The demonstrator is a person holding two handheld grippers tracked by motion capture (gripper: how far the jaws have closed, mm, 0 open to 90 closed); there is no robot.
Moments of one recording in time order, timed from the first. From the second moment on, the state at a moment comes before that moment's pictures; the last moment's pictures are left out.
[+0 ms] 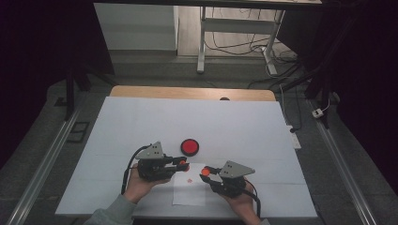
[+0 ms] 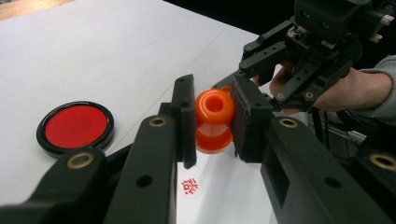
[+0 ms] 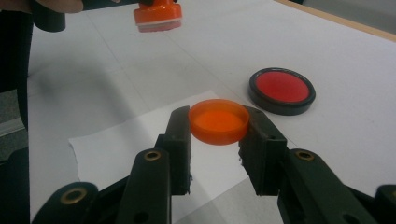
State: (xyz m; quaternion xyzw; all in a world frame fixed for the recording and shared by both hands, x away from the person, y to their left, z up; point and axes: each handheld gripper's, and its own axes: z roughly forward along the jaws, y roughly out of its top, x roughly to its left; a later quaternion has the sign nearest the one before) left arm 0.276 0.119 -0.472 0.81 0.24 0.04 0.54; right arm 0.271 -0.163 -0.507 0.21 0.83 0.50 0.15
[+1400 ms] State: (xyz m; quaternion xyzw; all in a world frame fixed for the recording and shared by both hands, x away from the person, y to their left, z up) left arm 0.274 0.110 -0.474 0.81 0.24 0.04 0.54; right arm 0.270 -0.130 -0.511 0.18 0.84 0.50 0.13
